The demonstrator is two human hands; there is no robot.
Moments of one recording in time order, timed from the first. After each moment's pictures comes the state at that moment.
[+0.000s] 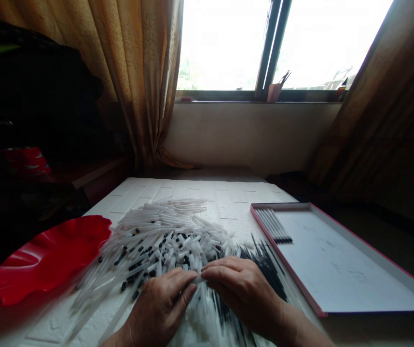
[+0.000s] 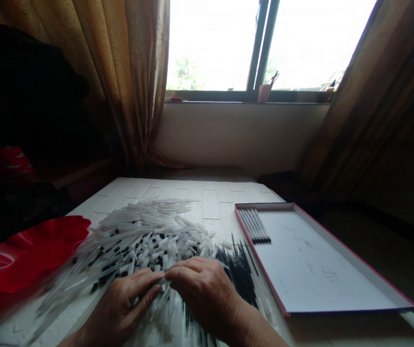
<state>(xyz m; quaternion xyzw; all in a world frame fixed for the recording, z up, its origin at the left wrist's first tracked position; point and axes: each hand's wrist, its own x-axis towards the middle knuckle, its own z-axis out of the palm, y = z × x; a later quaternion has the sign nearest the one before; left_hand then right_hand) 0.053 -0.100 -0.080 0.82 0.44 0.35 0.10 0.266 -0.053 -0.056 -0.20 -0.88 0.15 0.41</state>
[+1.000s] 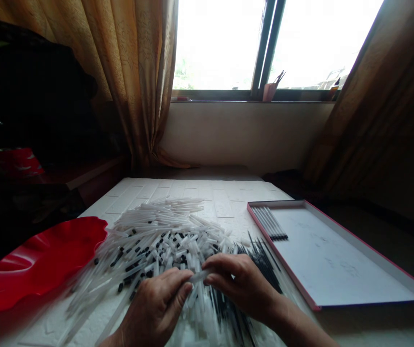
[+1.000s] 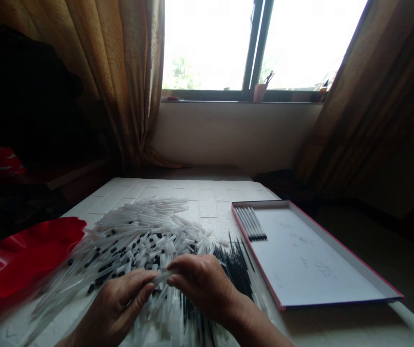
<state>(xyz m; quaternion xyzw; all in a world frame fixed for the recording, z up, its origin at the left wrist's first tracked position) 0.051 -0.105 -0.073 0.82 0.42 0.39 0.07 0.270 -0.047 -0.060 -0.27 -0.83 0.29 0.39</state>
